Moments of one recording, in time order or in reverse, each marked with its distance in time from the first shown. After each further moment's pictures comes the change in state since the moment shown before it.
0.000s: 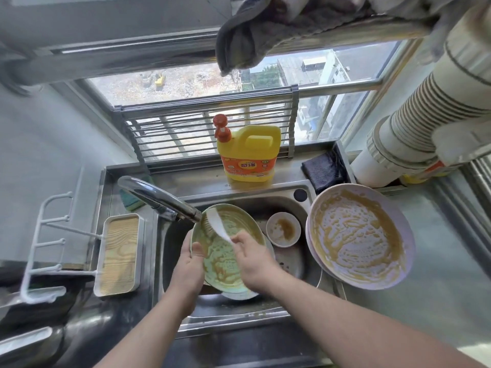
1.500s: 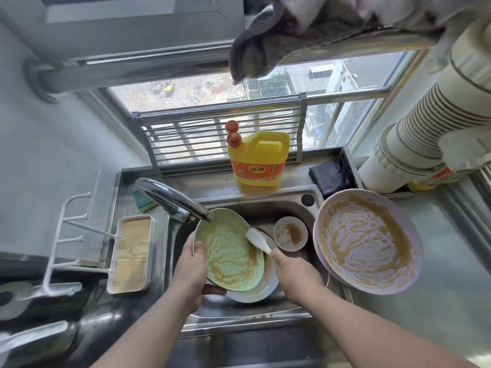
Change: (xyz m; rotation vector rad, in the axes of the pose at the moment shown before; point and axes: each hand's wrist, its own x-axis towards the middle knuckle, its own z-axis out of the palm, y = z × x) left_hand -0.013 0.031 0.002 -0.064 0.137 -0.241; right_hand -0.011 0.068 -0.024 -0.628 0.017 0.079
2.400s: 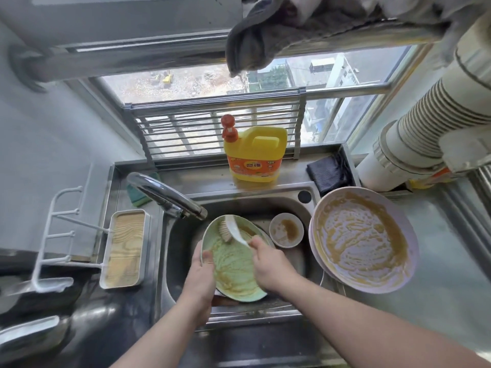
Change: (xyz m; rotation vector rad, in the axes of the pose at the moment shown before) left_hand -0.003 -0.044 0.024 -0.123 -0.033 0.040; right_hand 0.000 -0.044 -0.018 0.408 -0.015 -0.038
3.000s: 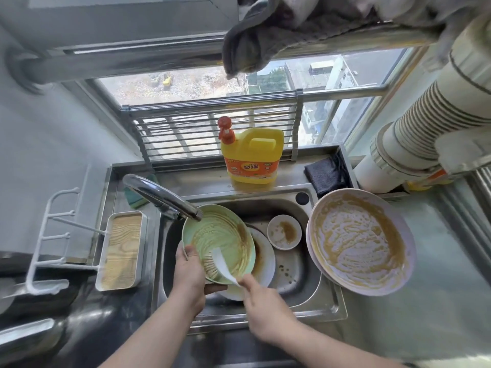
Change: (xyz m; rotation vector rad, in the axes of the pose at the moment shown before) left_hand 0.006 0.027 0.000 -0.098 0.187 -0.131; right_hand -0.049 0.020 0.039 0.009 -0.069 -0.019
